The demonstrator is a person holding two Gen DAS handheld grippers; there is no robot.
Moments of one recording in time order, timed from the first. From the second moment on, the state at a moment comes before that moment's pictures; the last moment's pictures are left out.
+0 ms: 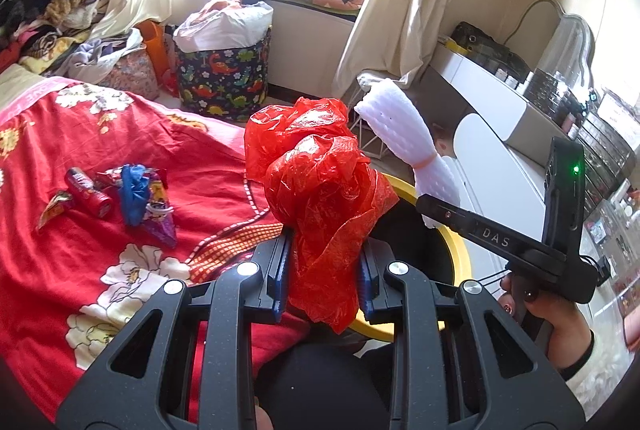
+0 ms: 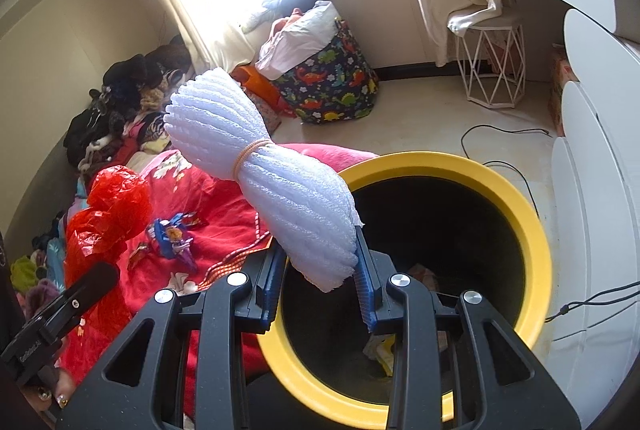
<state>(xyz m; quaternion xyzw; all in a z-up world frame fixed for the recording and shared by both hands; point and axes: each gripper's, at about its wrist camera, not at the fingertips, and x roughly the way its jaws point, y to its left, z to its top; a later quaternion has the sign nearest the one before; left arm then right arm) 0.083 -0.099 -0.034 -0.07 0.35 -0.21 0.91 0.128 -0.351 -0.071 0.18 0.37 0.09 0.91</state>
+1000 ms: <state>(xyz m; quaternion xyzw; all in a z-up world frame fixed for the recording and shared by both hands) 0.082 -0.162 -0.052 -0.02 0.37 -0.26 0.89 0.117 -0.398 -0.090 0.20 0.37 0.02 0.91</state>
